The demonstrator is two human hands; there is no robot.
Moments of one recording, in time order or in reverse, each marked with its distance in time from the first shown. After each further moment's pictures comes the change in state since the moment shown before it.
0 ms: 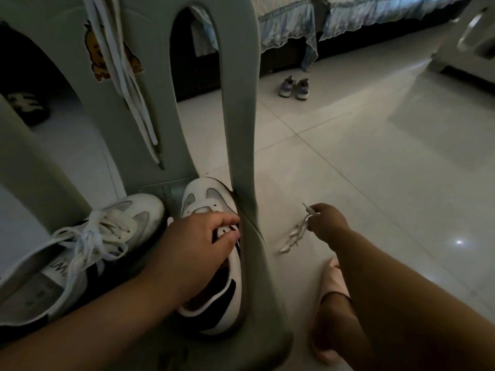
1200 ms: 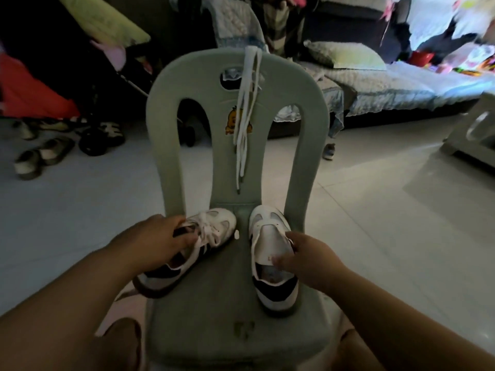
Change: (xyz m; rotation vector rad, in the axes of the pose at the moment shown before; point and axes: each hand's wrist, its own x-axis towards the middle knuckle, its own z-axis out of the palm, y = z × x) left_hand -0.071 -0.105 -0.141 0.368 -0.084 -0.273; right_hand -0.223 -0.133 0.010 -0.359 -0.169 -0.376
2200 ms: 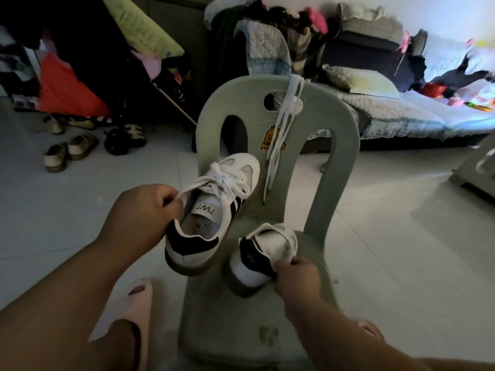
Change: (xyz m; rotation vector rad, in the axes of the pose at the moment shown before) left_hand -0.055 -0.033 -0.064 -0.321 0.556 0.007; right_hand -0.008 -0.059 0.074 0.762 0.336 0.270
